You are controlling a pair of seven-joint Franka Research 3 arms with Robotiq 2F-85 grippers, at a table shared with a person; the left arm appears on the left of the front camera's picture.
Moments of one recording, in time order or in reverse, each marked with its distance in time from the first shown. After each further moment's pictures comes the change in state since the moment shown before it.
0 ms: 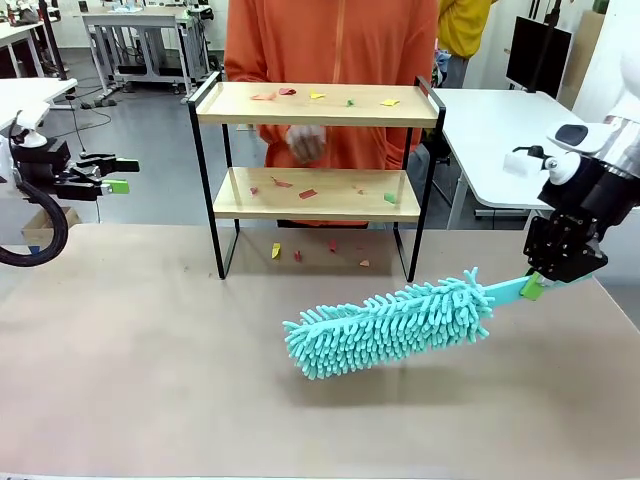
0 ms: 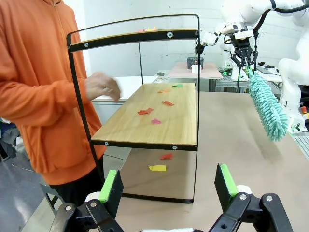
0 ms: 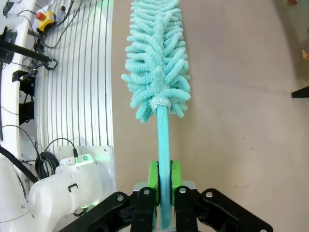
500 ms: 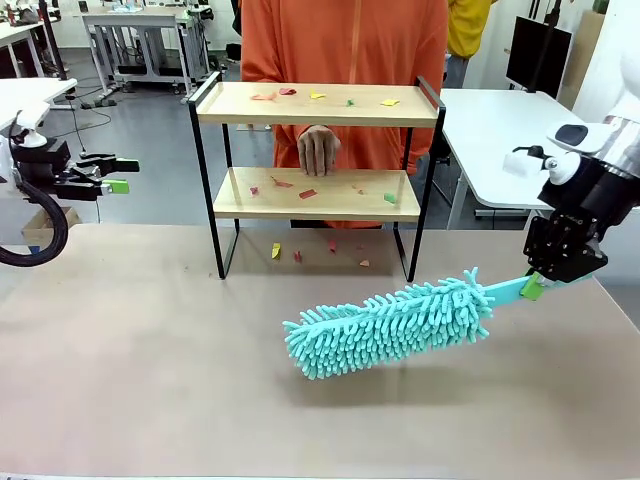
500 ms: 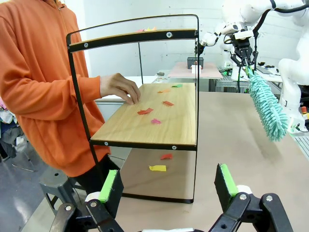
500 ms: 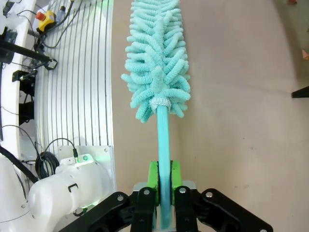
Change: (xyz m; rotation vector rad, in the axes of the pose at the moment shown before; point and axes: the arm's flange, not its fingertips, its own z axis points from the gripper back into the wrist) left arm 0.000 0.000 0.000 0.000 0.000 0.000; right arm 0.000 0.000 0.000 0.000 0.000 0.000
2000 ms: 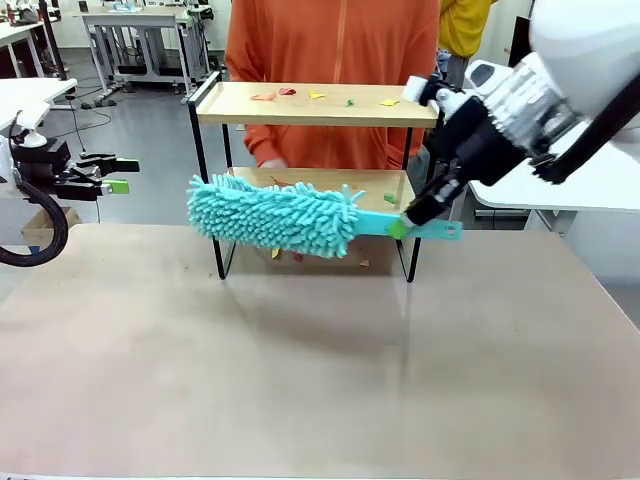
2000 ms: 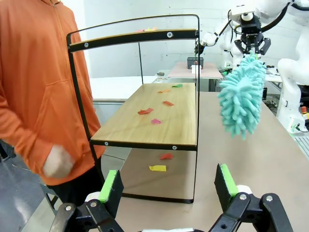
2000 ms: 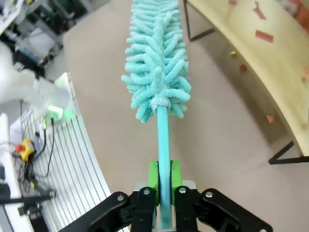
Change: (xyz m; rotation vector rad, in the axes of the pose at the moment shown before) left arm 0.000 0.000 0.000 0.000 0.000 0.000; right arm 0.167 0.028 -0.015 -0.239 -0.320 -0.368
